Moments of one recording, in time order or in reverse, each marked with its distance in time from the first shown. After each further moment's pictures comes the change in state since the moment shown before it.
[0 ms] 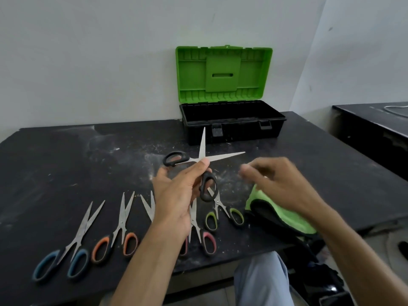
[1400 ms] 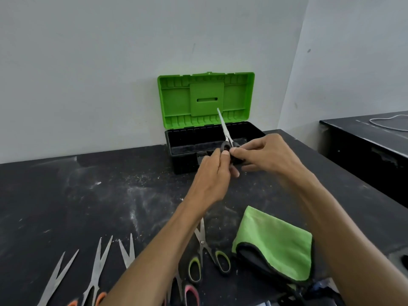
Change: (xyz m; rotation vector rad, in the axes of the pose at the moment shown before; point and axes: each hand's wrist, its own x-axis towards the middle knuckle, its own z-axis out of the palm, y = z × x) left_hand 0.103 -0.030 0.104 0.982 -0.487 0.580; right_hand 0.106 -0.012 -0.055 0.172 0.153 0.247
